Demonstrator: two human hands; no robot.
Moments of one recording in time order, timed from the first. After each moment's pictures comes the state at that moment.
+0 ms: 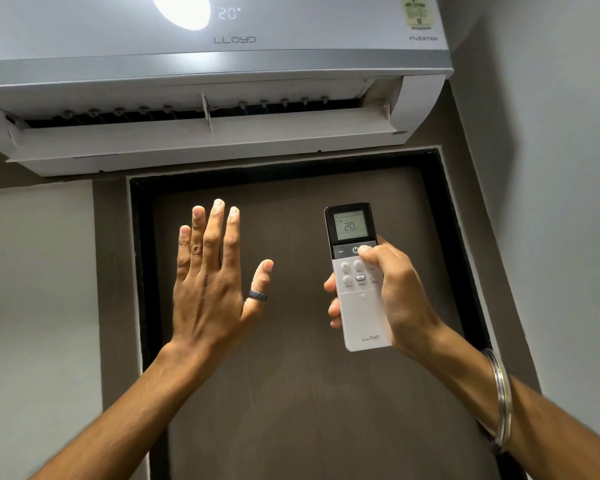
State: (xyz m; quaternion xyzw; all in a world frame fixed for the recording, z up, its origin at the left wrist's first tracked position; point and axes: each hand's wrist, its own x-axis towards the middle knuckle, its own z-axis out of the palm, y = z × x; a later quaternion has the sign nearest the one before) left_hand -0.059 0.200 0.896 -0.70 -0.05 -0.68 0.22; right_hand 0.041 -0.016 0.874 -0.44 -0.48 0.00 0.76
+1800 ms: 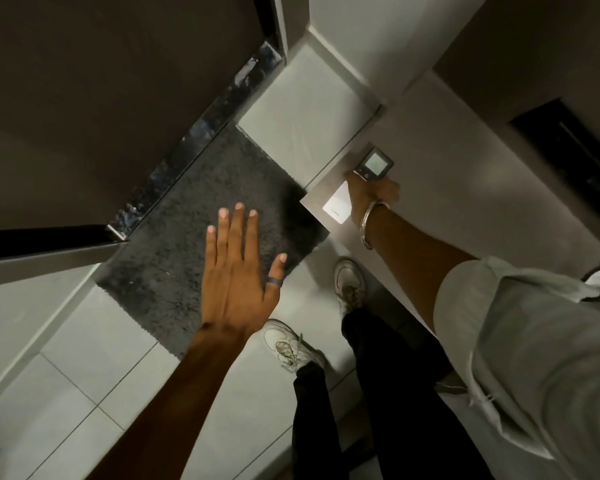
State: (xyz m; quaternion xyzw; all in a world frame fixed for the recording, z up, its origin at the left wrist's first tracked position) left_hand -0.038 0.001 -0.023 -0.98 0.04 0.20 -0.05; right_hand 0.092 -0.213 -0.162 -0.68 0.53 0.17 0.47
